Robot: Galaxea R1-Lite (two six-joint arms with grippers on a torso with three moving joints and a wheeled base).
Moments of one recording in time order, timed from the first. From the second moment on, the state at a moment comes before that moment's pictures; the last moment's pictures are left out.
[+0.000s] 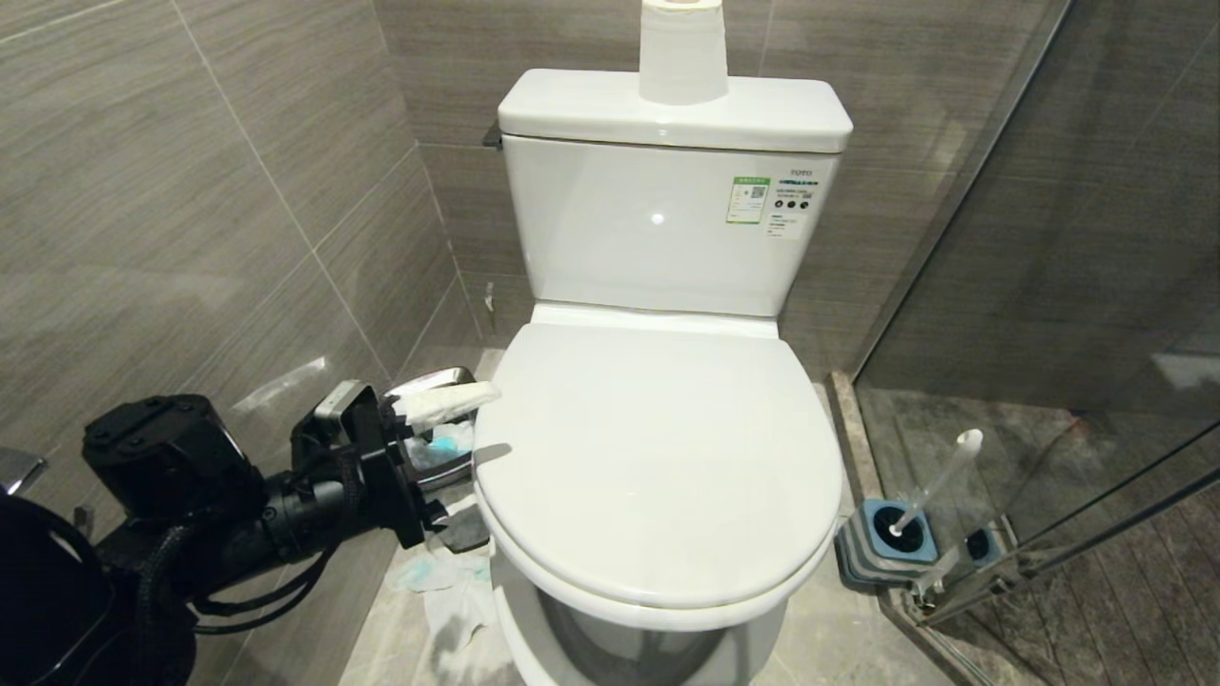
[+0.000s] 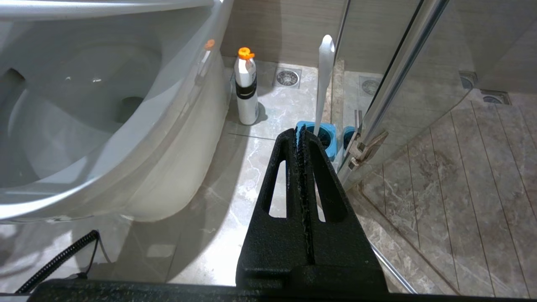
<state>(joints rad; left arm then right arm) -0.25 1.81 -0.39 -1.52 -0.84 -1.44 0.00 0.00 0.00 0.00 -0.03 0.03</state>
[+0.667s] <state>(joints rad) -0.24 1.80 -0.46 -1.52 -0.84 -1.51 0.00 0.00 0.00 0.00 -0.03 0.03</state>
